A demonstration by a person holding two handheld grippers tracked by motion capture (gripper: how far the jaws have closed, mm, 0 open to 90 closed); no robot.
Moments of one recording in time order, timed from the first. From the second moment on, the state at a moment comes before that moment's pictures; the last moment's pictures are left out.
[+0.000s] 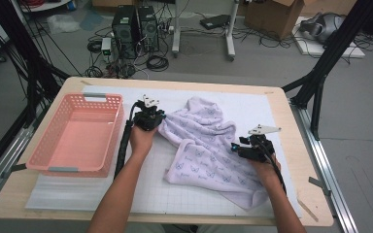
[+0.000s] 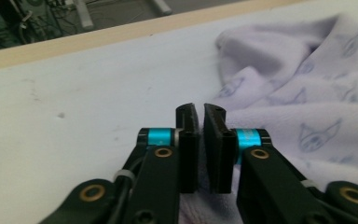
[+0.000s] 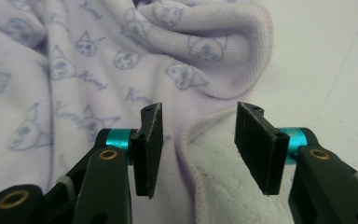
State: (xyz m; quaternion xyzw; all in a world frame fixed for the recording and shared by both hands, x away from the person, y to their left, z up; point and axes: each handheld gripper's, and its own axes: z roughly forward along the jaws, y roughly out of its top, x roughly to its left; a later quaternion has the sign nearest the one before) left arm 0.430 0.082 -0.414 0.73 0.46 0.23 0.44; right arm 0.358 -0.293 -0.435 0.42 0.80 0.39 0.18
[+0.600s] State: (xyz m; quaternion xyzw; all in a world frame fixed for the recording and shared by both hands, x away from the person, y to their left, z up) left arm 0.372 0.057 -0.427 0.78 0.40 0.15 0.46; right arm 0.395 -0.317 -0.427 0.53 0.72 0.35 0.28
